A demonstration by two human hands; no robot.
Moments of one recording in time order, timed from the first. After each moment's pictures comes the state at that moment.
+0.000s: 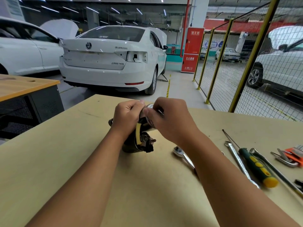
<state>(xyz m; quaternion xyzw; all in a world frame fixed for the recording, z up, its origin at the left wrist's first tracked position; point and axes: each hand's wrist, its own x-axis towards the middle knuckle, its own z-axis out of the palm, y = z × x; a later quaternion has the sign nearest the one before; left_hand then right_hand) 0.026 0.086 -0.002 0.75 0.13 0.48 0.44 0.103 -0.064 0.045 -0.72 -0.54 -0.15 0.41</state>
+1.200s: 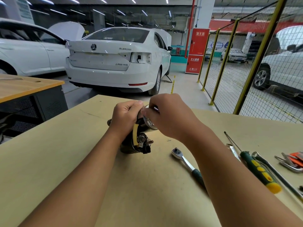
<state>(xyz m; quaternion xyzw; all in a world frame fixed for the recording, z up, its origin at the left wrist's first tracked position) 0.023 0.079 0.003 0.75 0.12 0.48 0.44 0.101 -0.070 0.072 -0.75 -0.59 -0.13 0.27</state>
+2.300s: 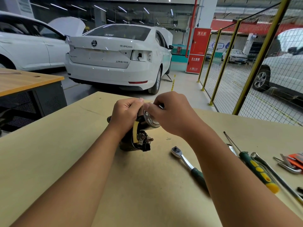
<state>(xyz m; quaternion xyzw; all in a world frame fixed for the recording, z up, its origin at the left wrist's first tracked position) 0.021 0.079 0.004 0.75 0.12 0.48 0.44 0.106 -0.069 0.069 -0.76 -0.55 -0.08 0.34</state>
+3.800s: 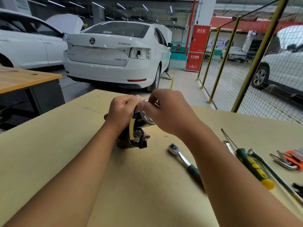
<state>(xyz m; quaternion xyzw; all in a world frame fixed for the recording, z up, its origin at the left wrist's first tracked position) 0.024 0.083 0.000 0.75 0.12 0.48 0.43 0.106 -0.074 0.065 -0.74 -0.58 -0.11 0.33</state>
